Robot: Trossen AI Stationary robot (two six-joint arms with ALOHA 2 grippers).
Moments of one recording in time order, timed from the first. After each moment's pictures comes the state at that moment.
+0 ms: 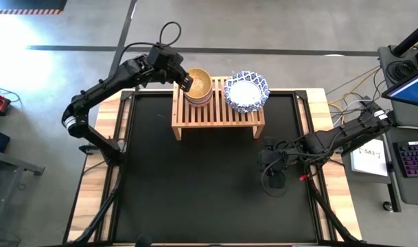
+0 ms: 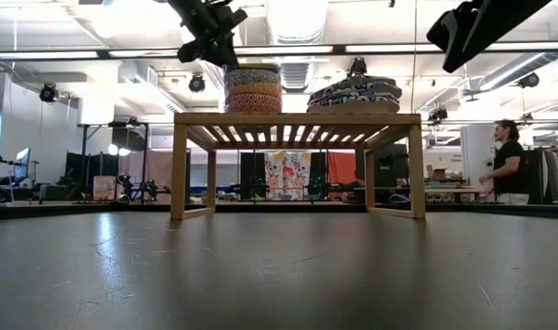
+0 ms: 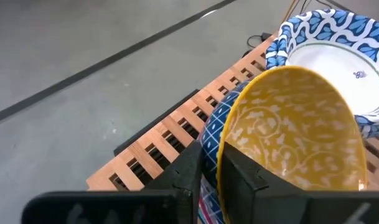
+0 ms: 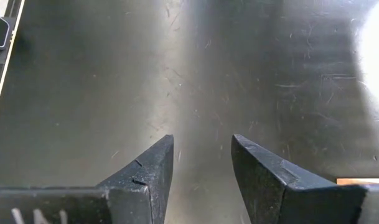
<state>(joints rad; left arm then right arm) 0.60 1.52 1.66 -0.79 -0.12 -0.20 0.37 1.15 0.98 -0.78 0.15 0.28</state>
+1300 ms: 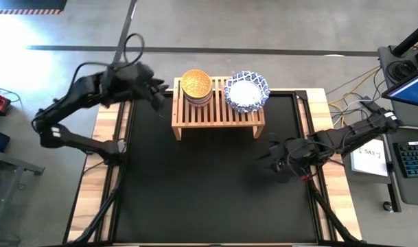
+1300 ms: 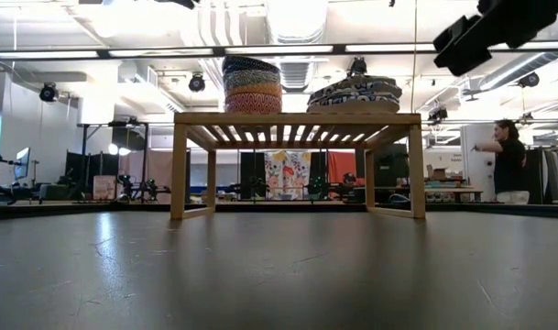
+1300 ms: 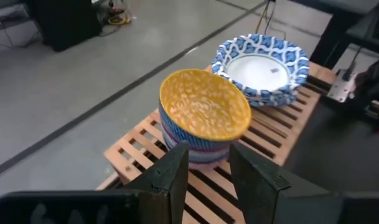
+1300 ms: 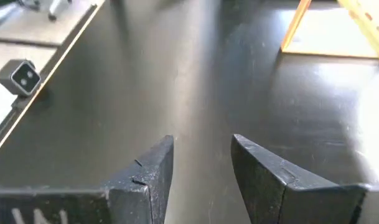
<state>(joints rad) 0.31 1.18 1.62 -0.98 -0.34 -0.21 0.31 0.83 0.61 -0.33 0.13 0.10</state>
